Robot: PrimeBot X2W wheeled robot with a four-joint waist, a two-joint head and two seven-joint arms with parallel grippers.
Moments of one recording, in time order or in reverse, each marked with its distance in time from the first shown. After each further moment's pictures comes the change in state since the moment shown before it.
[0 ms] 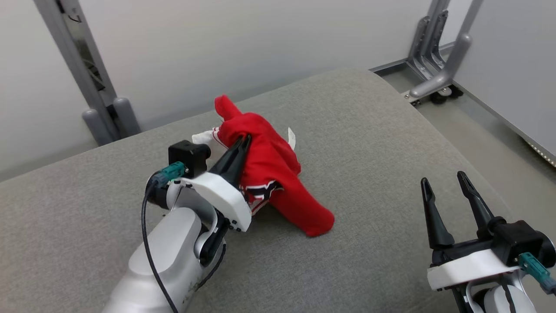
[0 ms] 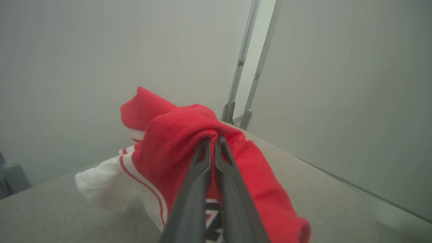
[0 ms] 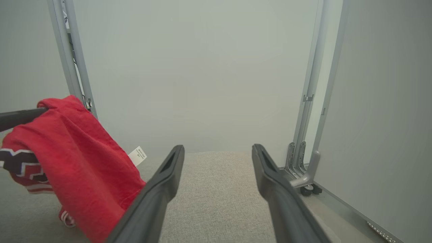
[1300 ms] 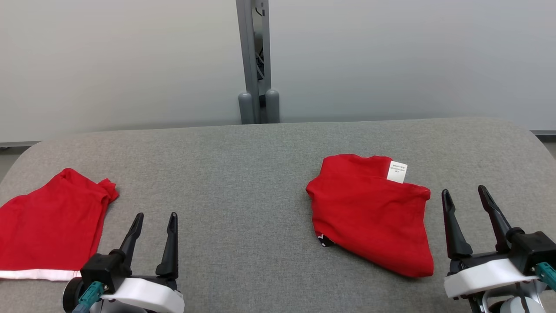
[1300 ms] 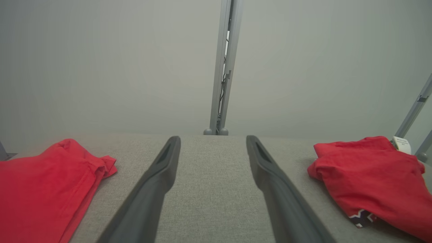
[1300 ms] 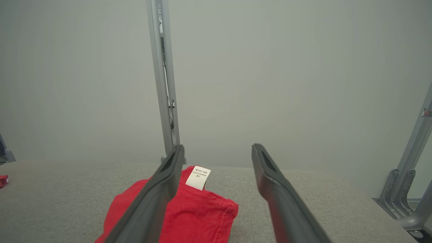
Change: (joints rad) left arm 0.585 0.041 0.476 -0.430 0.346 0.047 -0.041; right arm 0.038 0.002 -0.082 0.028 -0.009 0.000 0.000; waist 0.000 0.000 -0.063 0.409
